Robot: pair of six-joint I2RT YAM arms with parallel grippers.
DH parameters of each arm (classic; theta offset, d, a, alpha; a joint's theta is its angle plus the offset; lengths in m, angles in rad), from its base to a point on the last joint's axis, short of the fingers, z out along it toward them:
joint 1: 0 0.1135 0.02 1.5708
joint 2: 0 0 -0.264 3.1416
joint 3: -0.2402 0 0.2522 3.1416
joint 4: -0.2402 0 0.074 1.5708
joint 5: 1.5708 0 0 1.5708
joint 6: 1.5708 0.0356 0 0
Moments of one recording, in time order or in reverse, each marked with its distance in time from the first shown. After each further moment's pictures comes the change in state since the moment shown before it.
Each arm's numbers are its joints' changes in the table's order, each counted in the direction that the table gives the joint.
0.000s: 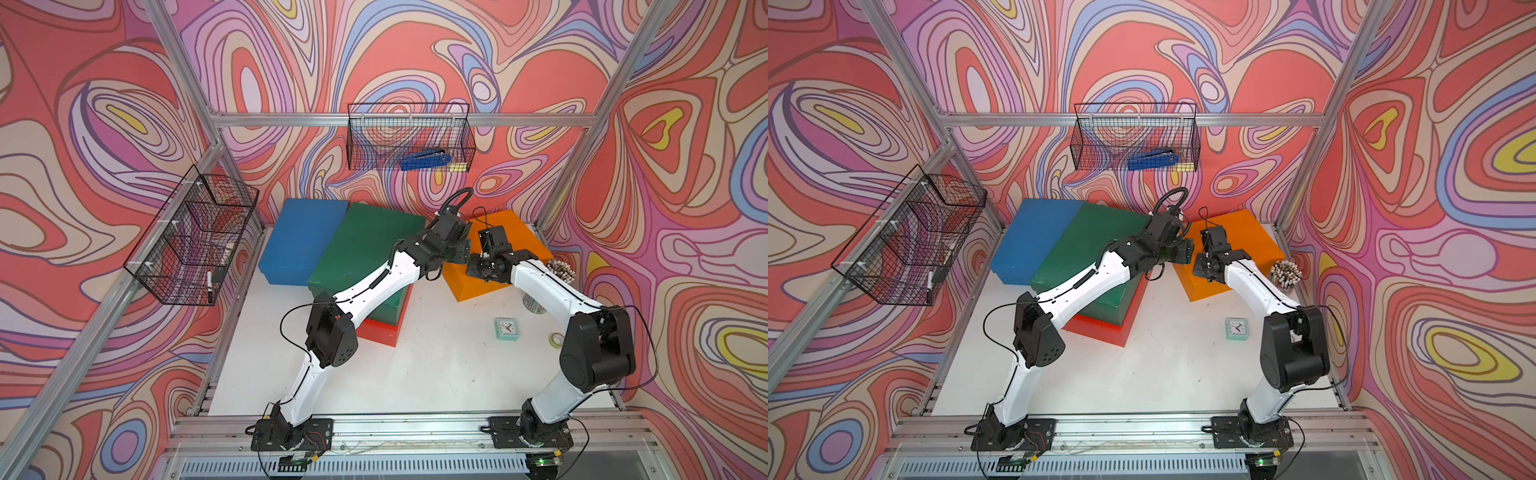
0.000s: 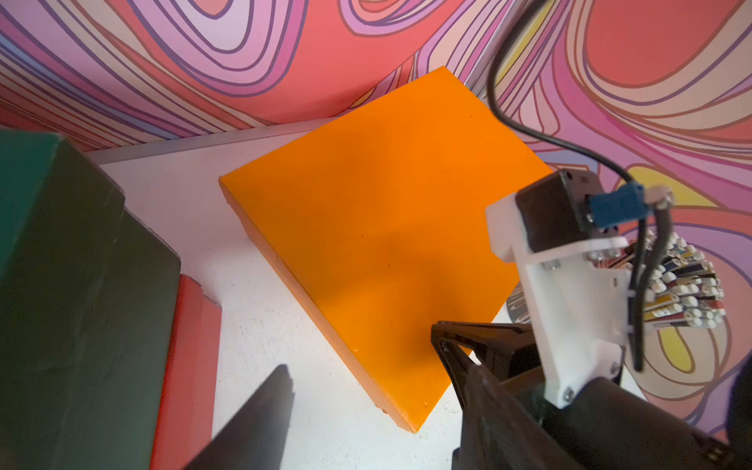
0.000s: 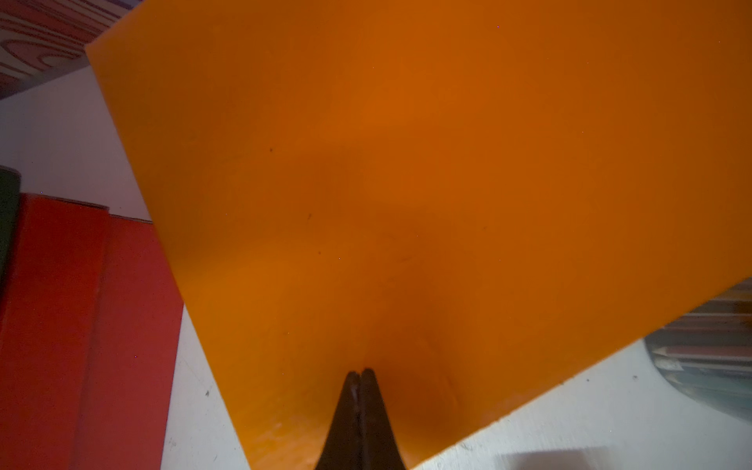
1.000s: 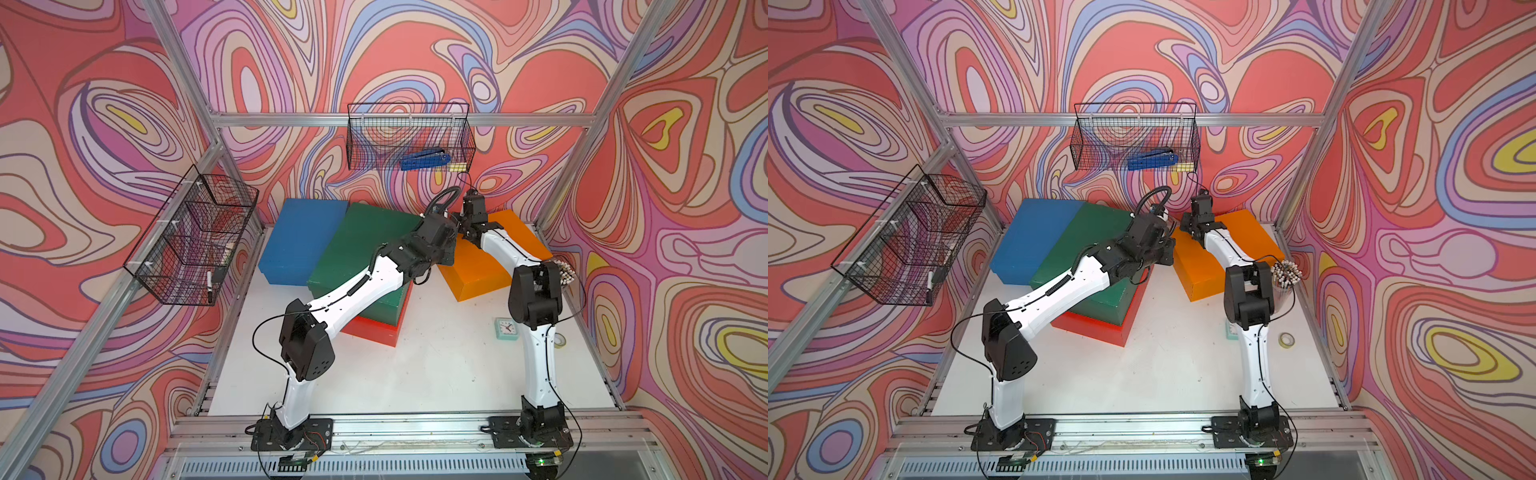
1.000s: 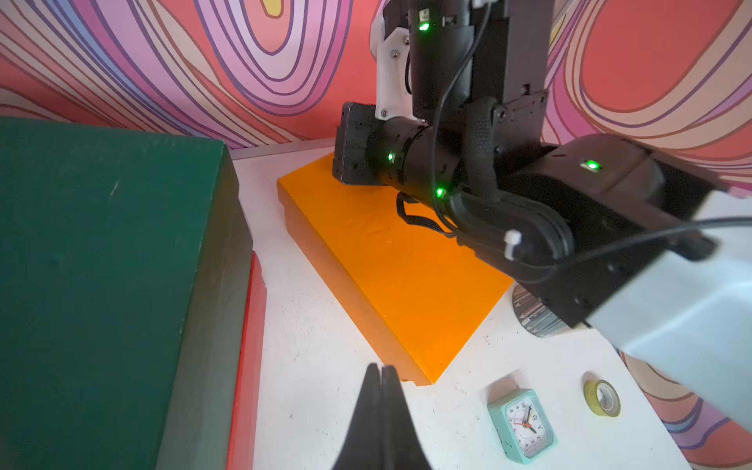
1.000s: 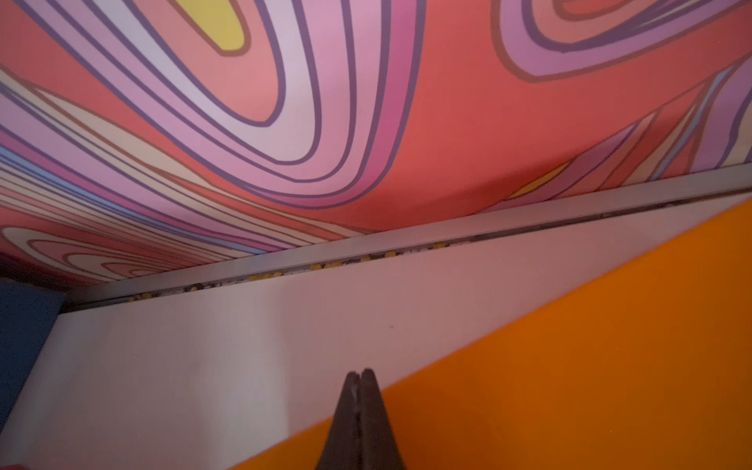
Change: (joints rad) left arm 0.000 0.222 0.257 0.043 -0.061 -0.009; right arm -0.056 -0.655 -0.661 0.379 -0.039 -0.113
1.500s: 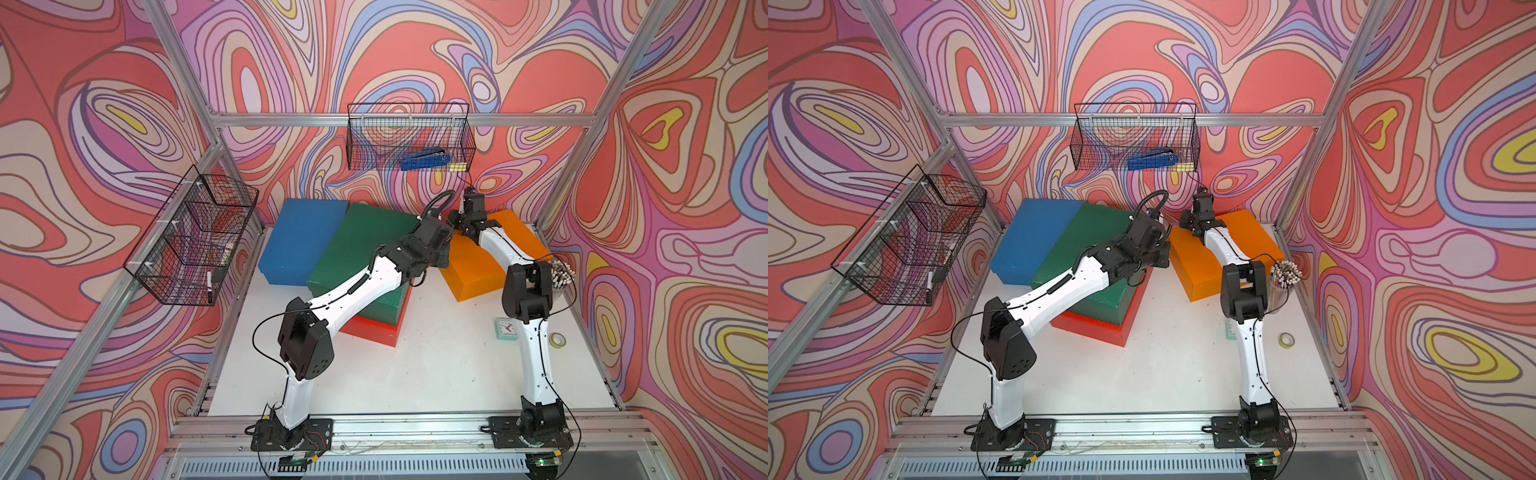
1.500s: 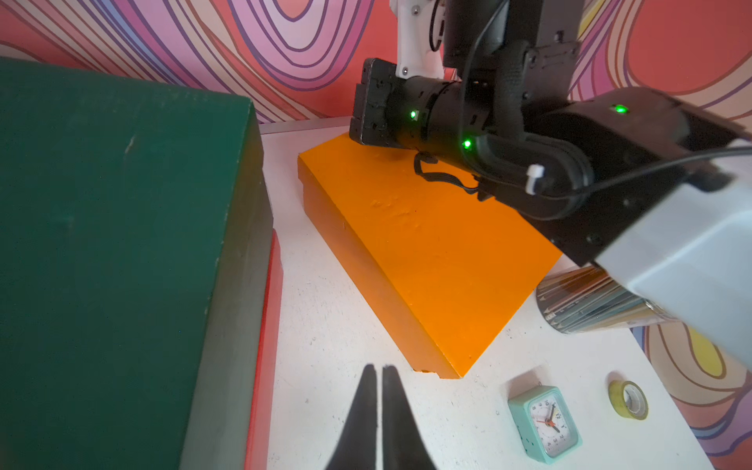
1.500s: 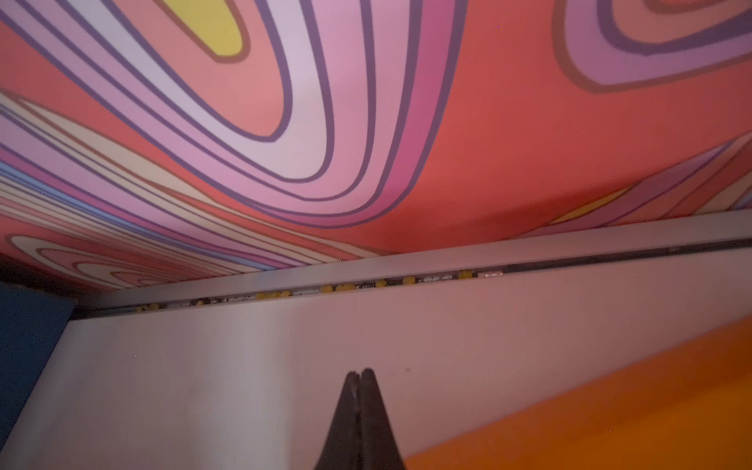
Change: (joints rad) left arm 0.024 0.000 0.040 -0.005 0.002 -0.026; right arm -0.016 -0.078 -0.117 -0.058 -0.103 -0.013
